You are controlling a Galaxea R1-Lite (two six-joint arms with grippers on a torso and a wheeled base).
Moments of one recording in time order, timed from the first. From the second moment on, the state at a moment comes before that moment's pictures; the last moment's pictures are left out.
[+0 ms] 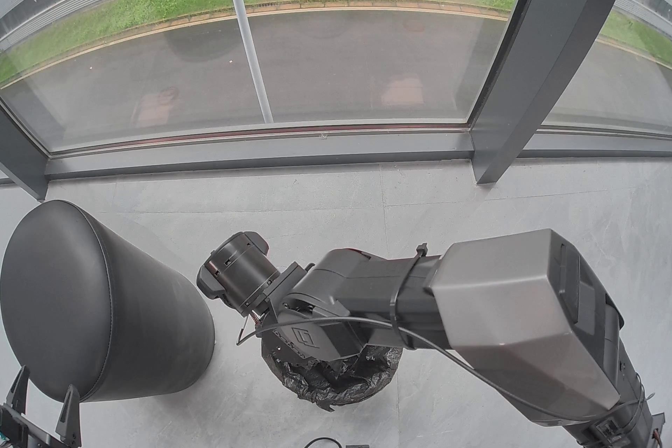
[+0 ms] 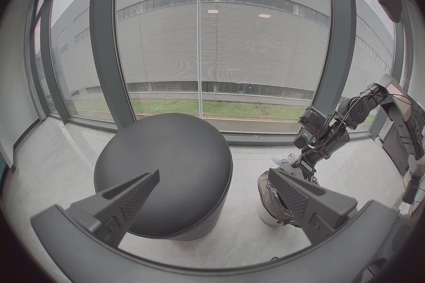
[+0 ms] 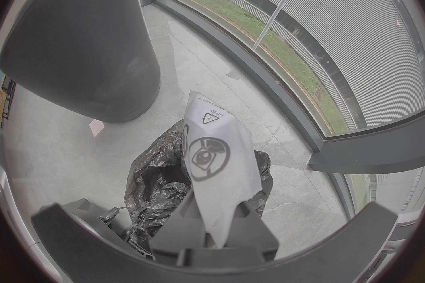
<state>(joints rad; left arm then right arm) 0.00 0.02 -0.02 0.00 0.06 -0.07 1.03 2.48 -2.00 0.46 -0.66 -0.06</state>
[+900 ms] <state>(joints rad) 0.00 0.02 -0.02 0.00 0.06 -0.07 1.03 2.53 -2.00 0.46 -0.66 -0.04</state>
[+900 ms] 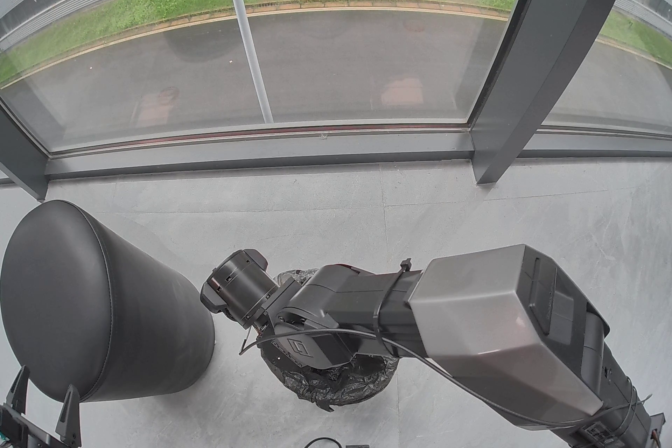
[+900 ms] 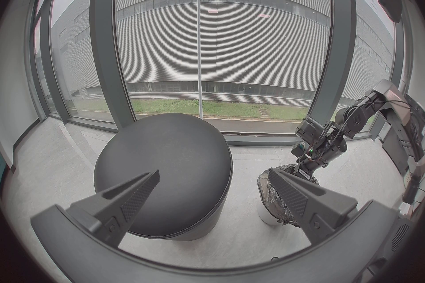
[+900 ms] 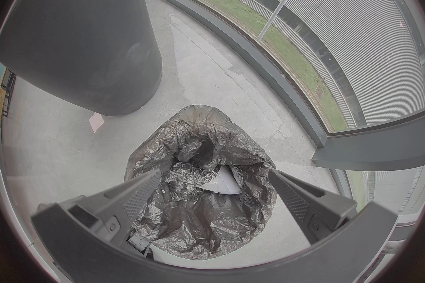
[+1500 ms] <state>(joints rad) 0.00 0.02 -0.02 0.00 0.06 -0.07 1.00 2.57 -2.00 0.47 -0.66 0.02</state>
